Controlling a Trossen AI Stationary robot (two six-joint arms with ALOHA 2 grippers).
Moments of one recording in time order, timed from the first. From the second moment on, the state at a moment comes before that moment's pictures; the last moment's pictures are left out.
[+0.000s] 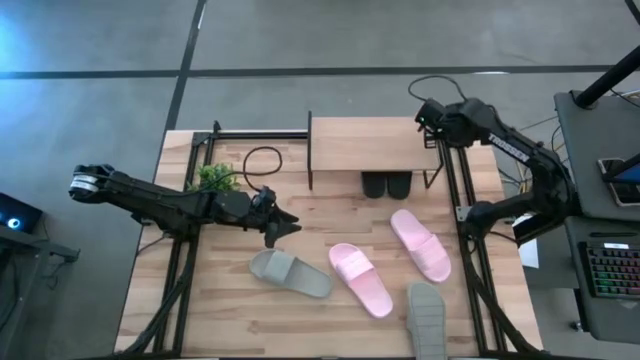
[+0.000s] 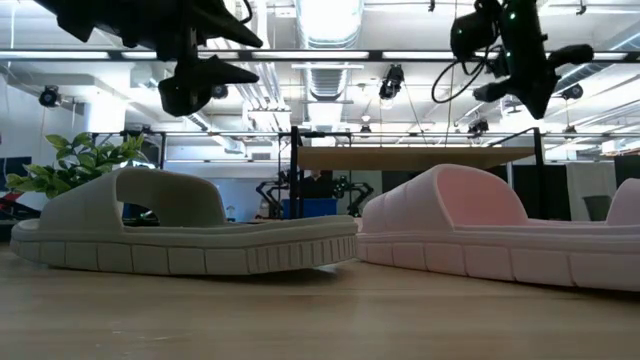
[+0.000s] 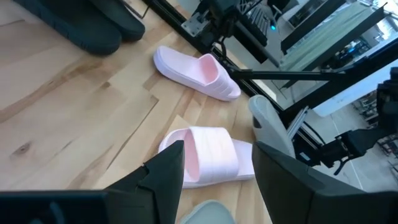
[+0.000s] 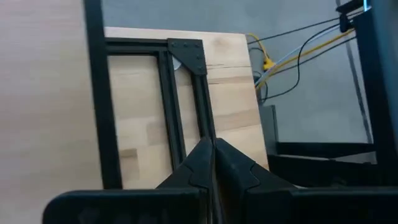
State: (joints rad) left arm -0.12 1.09 0.61 0.17 -0.11 -0.77; right arm -0.78 1.33 1.30 -1.51 0.62 0.84
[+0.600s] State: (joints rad) left arm -0.12 1.09 0.58 0.16 -0.11 -0.76; right arm -0.83 1.27 1.30 -1.31 0.40 0.63
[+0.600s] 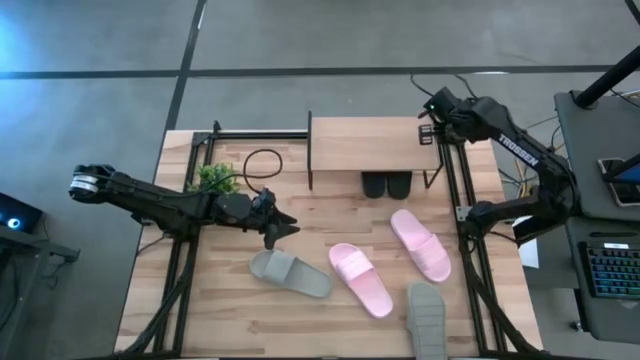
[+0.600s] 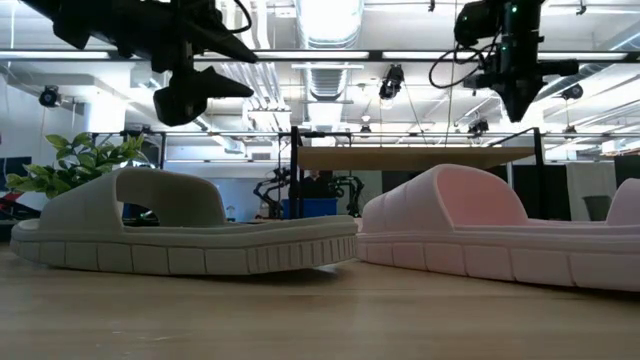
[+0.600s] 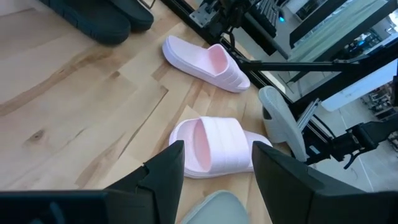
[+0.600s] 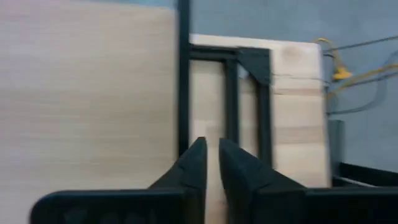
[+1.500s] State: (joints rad) left arm -0.12 1.09 0.58 0.16 -0.14 -0.74; right arm -0.83 1.43 1.30 -1.28 0.39 0.66
